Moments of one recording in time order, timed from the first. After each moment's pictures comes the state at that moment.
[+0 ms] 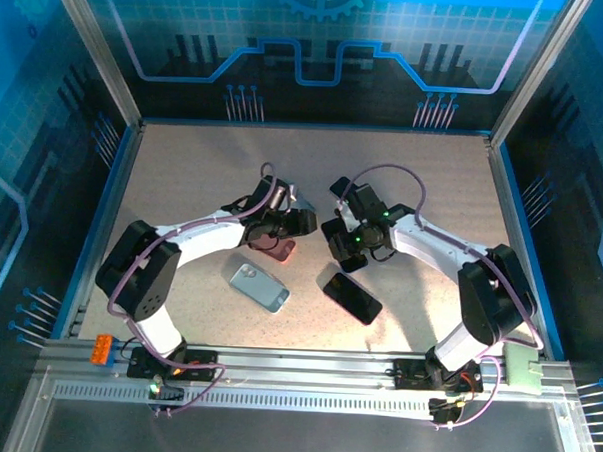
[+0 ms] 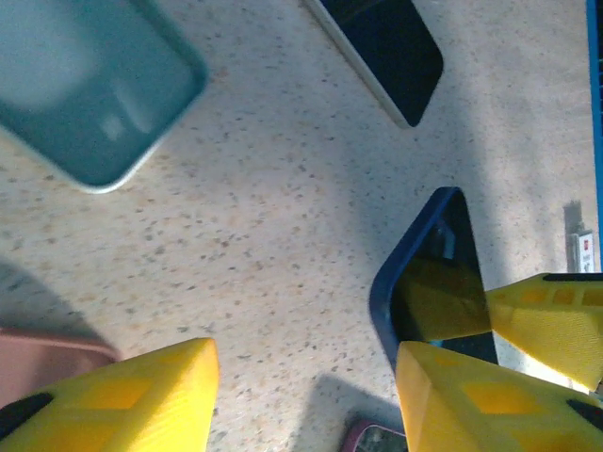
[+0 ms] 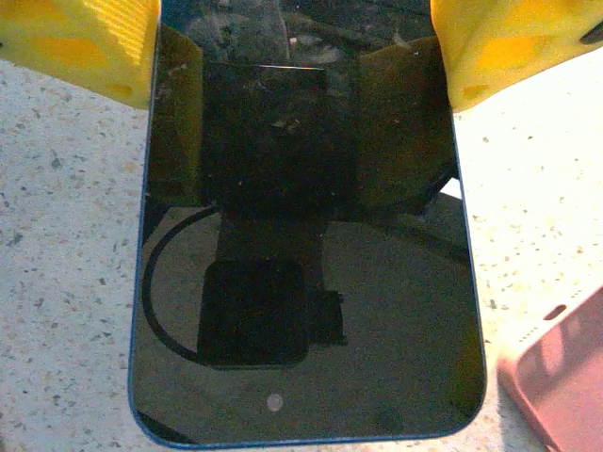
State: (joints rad) left arm -0.54 1.70 1.01 -0.11 0.29 -0.75; right arm 0.56 1.60 1.06 -0.63 -0.08 0.14
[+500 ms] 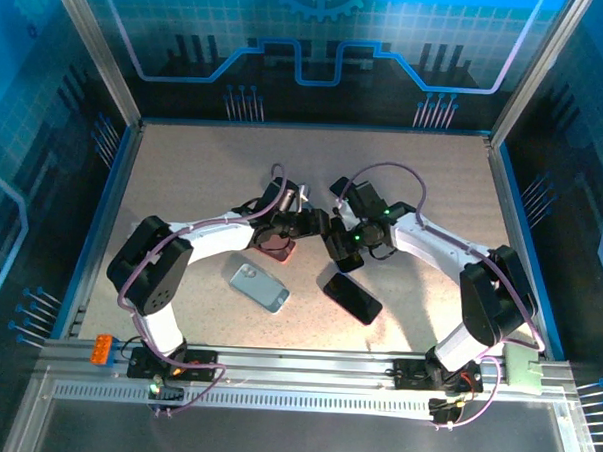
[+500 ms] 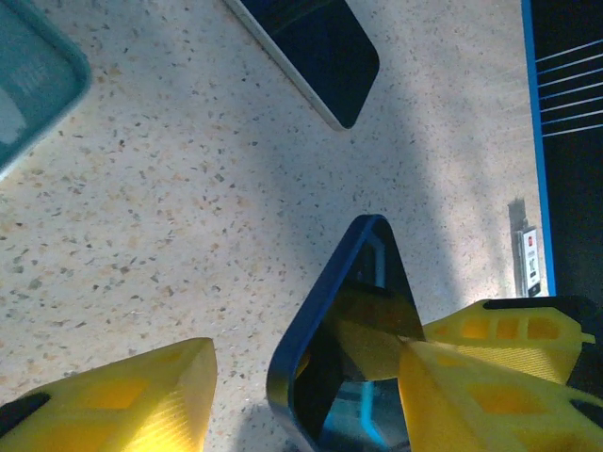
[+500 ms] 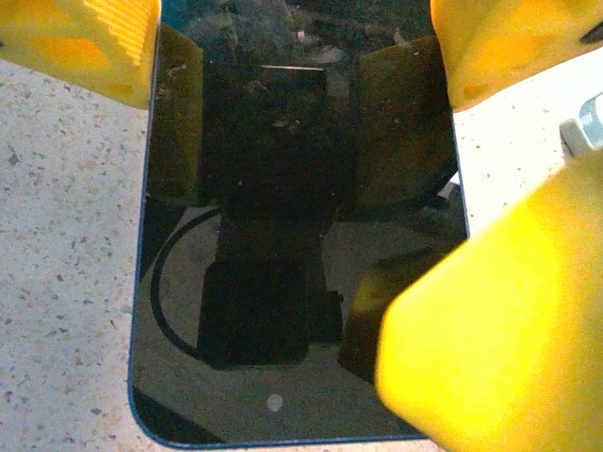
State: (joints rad) left arm -0.58 1.75 1.03 0.01 0.33 -0.81; right arm 0.56 1.60 1.08 -0.65 -0.15 0.15
